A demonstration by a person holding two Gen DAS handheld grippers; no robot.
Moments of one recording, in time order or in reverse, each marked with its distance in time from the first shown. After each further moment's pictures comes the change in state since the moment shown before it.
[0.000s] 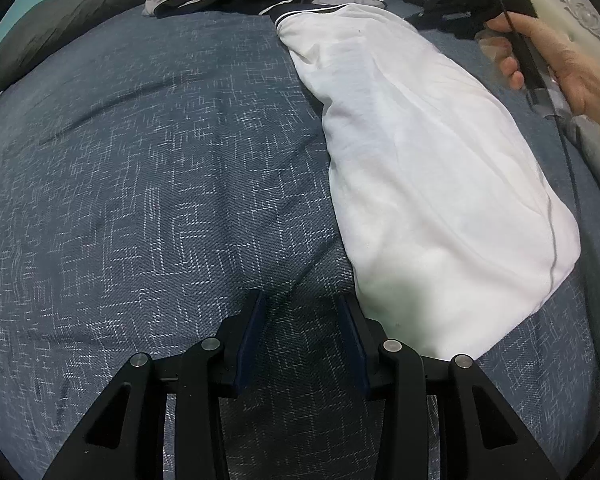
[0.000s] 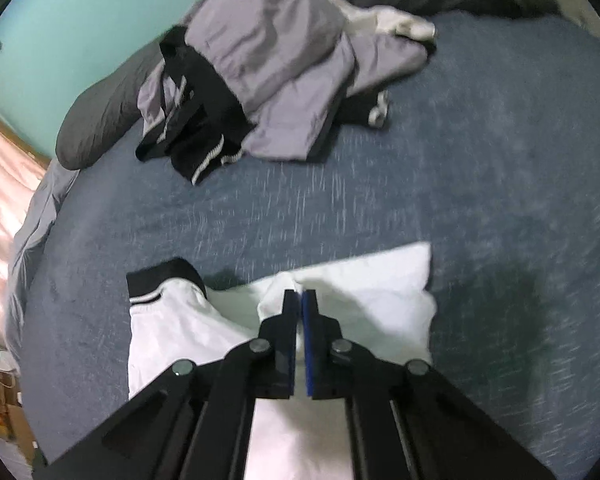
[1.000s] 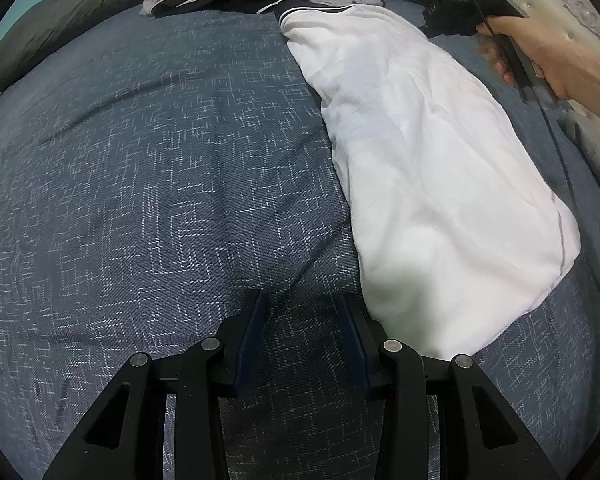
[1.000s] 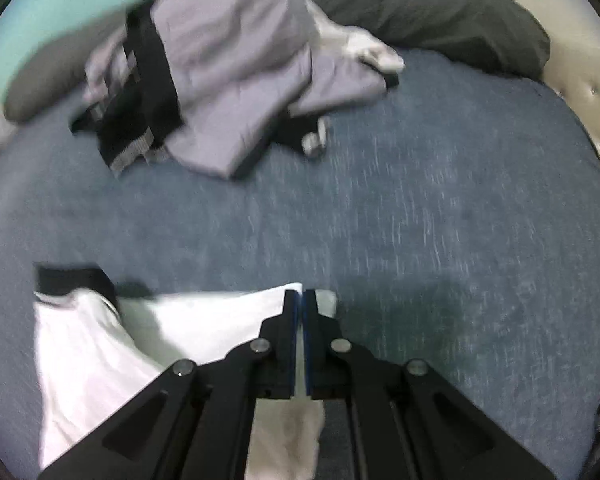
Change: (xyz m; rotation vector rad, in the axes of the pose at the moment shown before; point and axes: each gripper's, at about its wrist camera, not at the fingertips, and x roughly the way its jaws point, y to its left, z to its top) left arm -0.008 -0.005 -0.007 0.011 0.003 -0.002; right arm 0.021 -0.009 0.015 -0.177 0.030 -0.342
